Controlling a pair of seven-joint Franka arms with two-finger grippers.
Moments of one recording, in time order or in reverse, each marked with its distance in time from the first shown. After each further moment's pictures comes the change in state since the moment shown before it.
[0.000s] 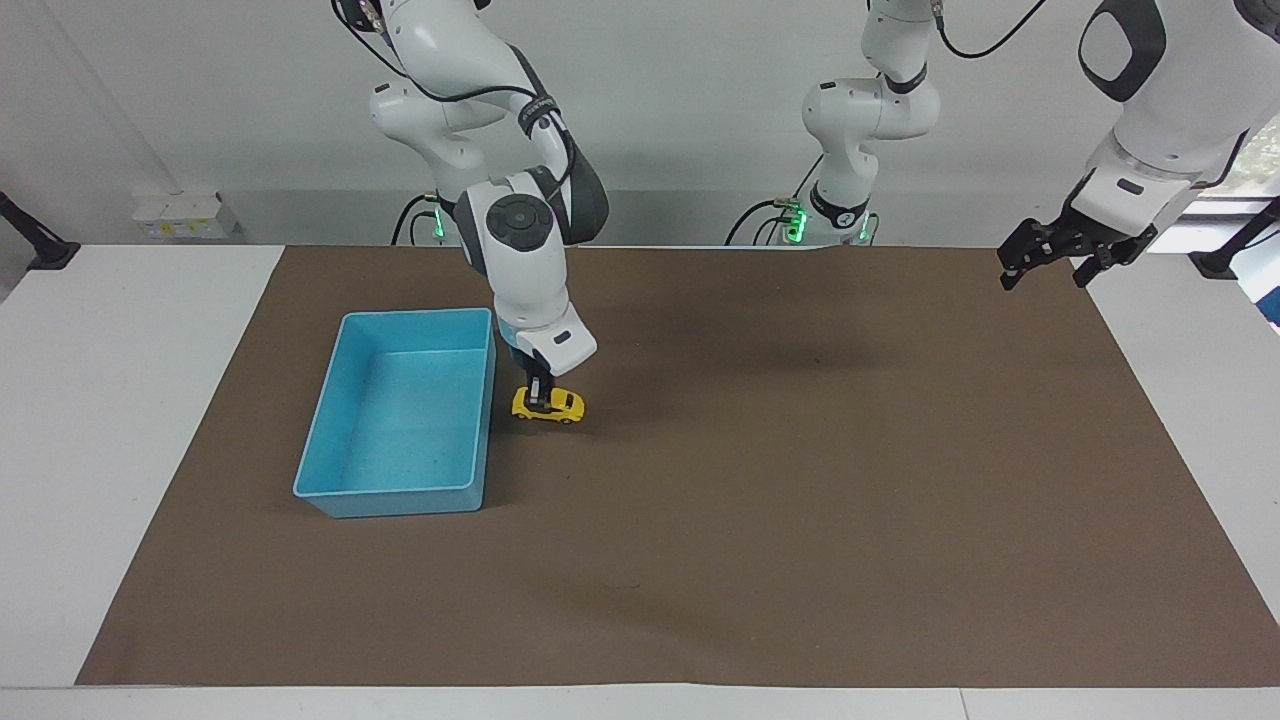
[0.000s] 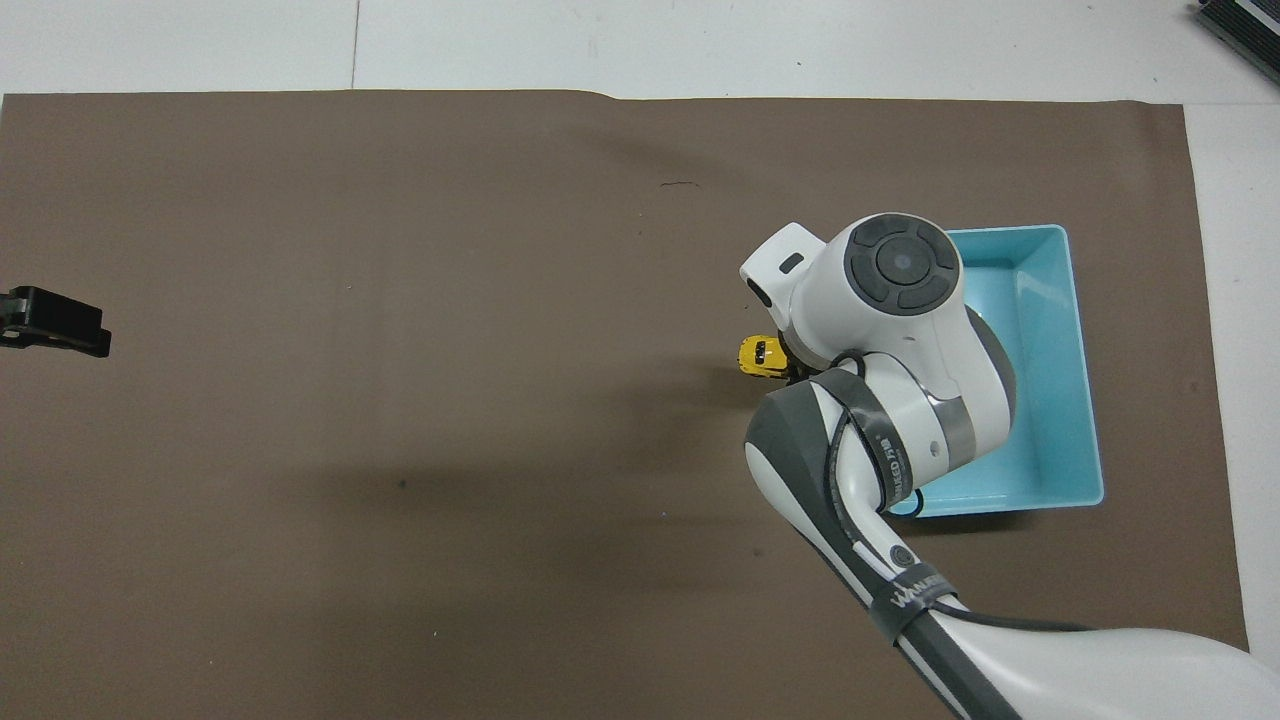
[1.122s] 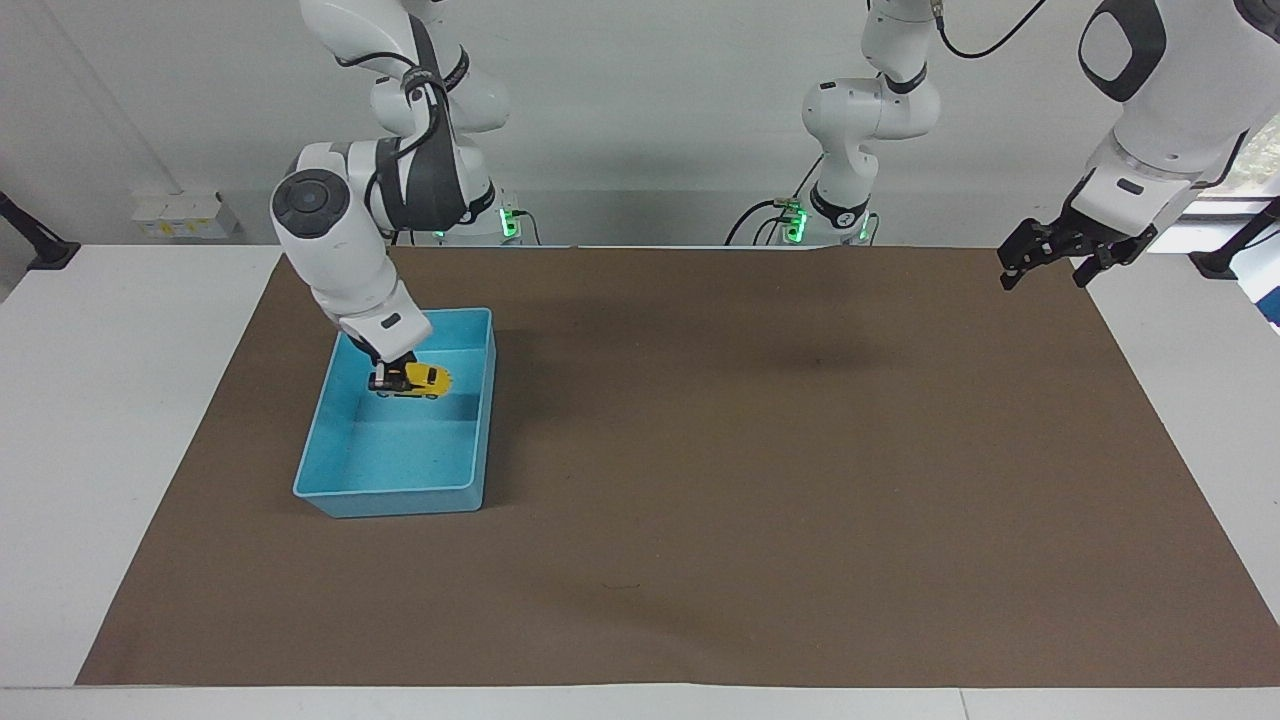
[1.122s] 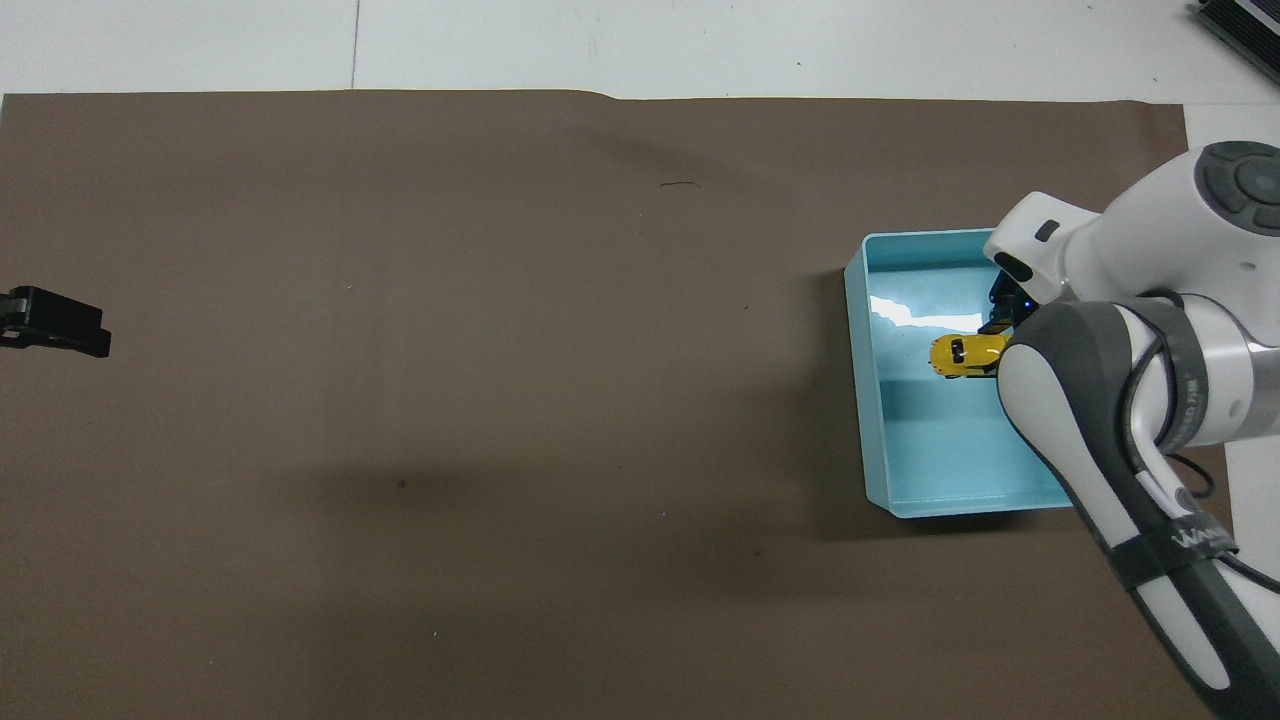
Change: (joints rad) left arm 0.000 0.000 0.000 0.000 0.000 0.000 0.000; right arm -0.306 -0.100 -0.022 -0.042 -0.001 -0.134 -0.435
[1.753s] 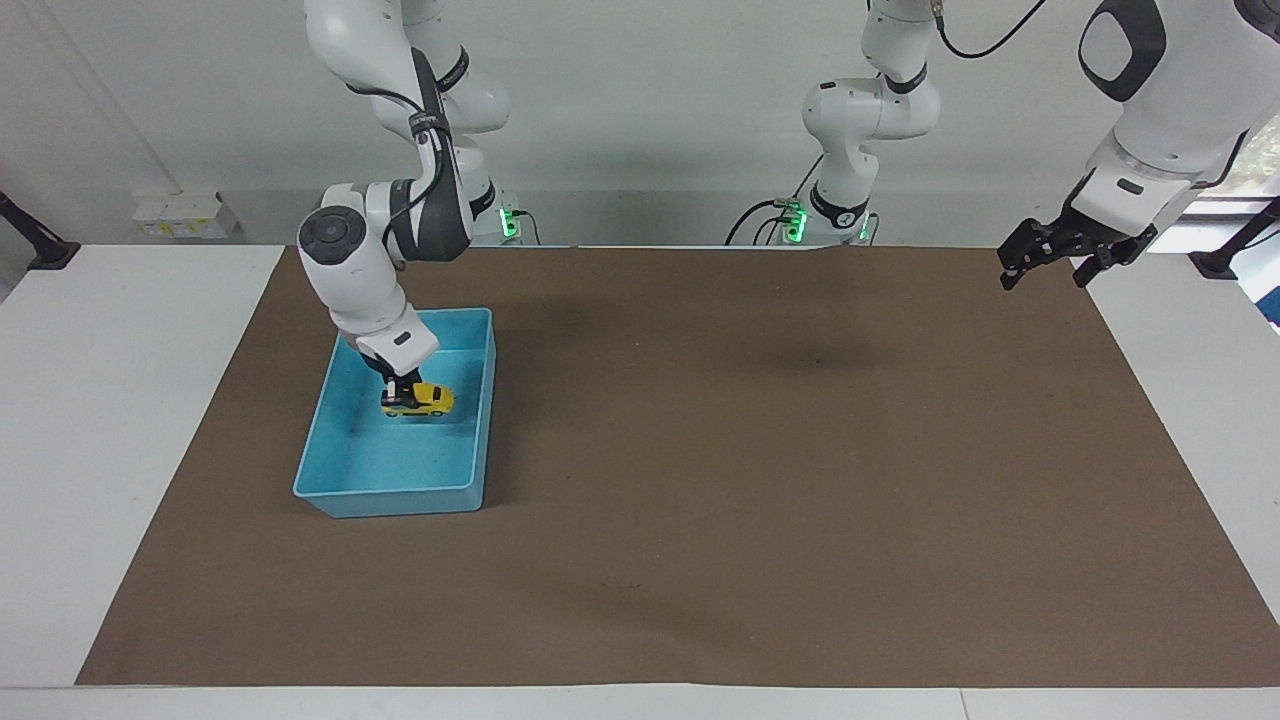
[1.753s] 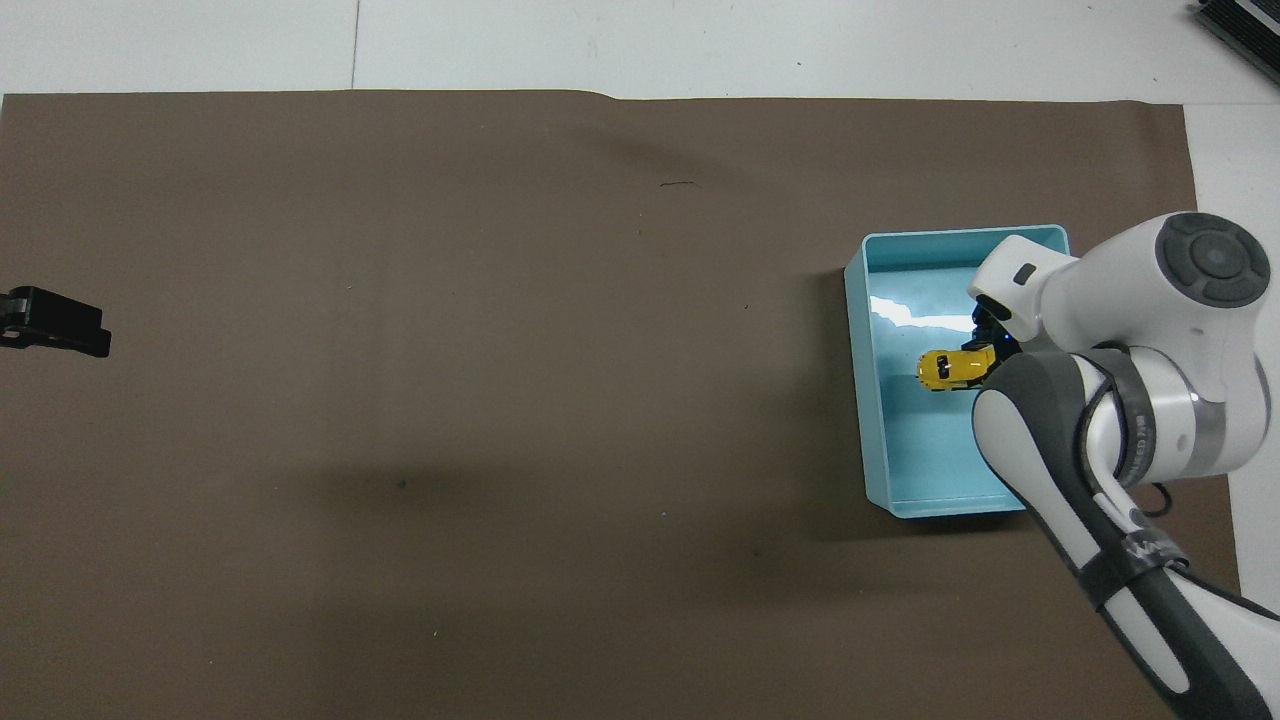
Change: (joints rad) left arm 0.000 0.000 0.000 0.000 0.000 0.000 0.000; right arm -0.009 -0.024 0.004 -0.255 -0.002 0.288 -0.035
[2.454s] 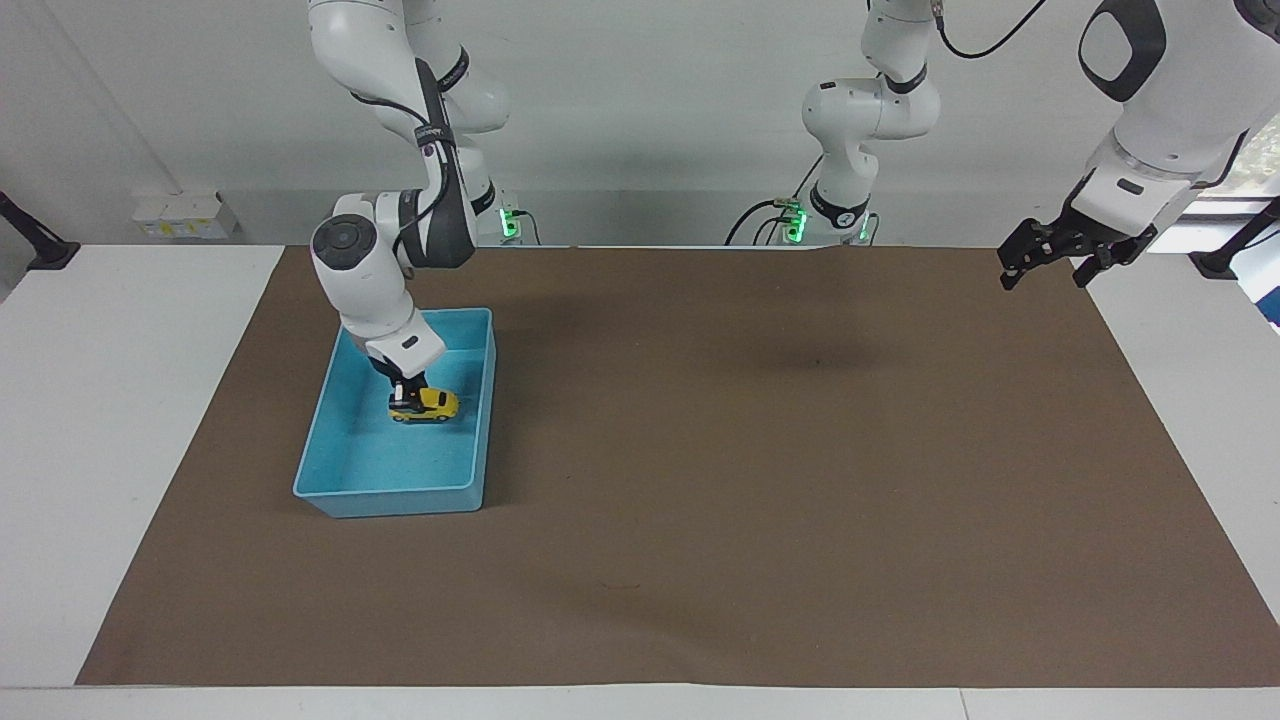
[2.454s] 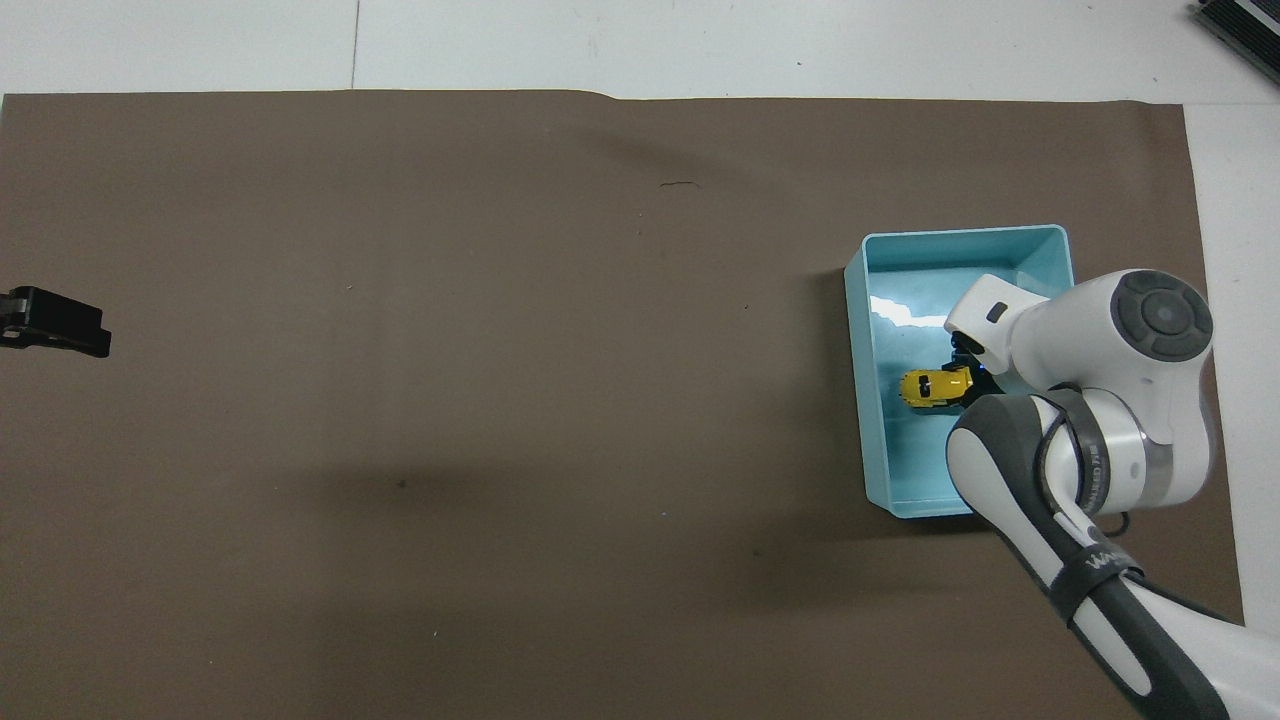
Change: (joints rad) left arm 0.000 0.000 0.000 0.000 0.000 0.000 0.000; right arm 0.000 0.000 0.000 -0.054 0.000 0.068 0.000
